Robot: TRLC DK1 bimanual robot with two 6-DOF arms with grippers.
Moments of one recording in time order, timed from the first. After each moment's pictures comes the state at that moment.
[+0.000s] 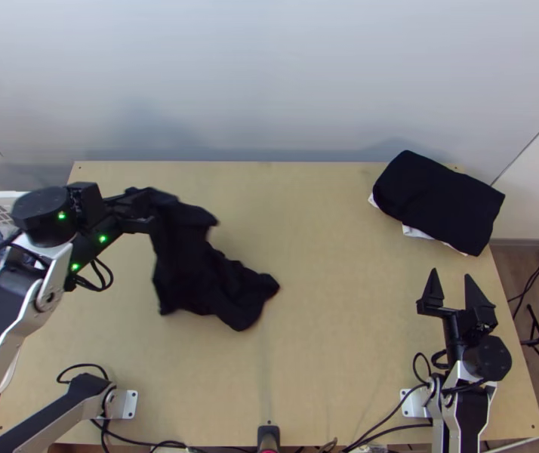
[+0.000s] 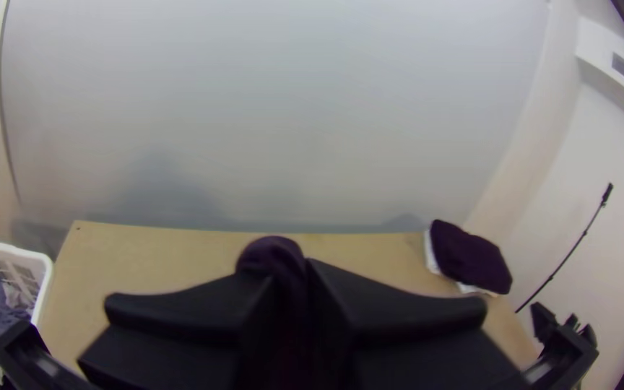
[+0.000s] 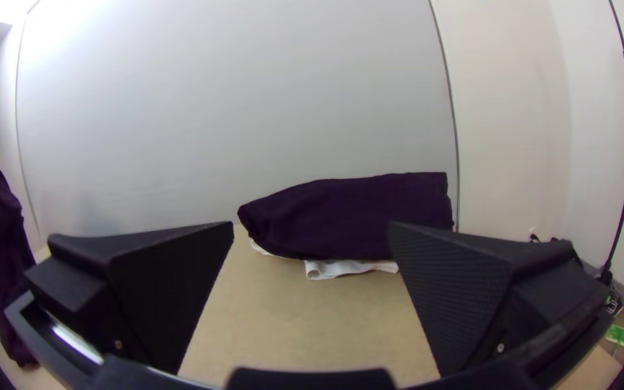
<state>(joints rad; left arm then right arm) -0.25 1.01 1.17 -0.44 0.06 -0.24 -0.24 0.00 0.00 0.03 -0.14 0.19</state>
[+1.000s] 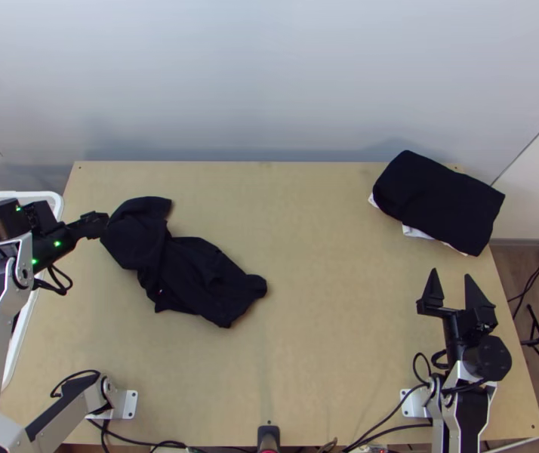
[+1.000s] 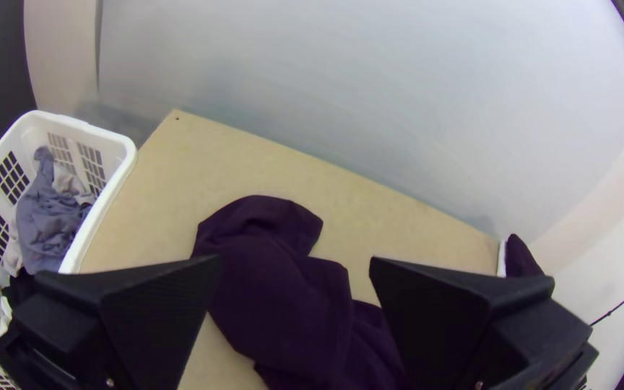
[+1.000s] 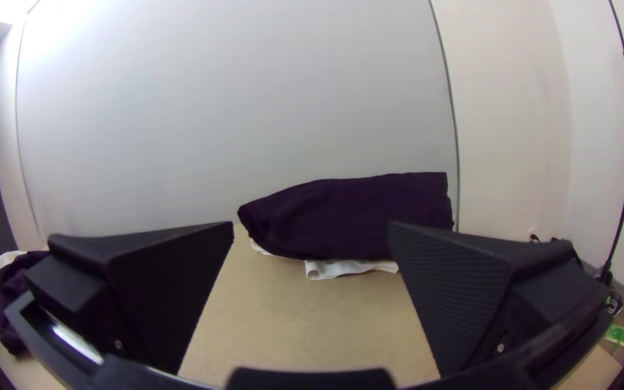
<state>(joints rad) 0.28 1.07 1.04 -0.59 0.29 -0.19 -0.24 0.00 0.00 0.03 -0.14 0.19</state>
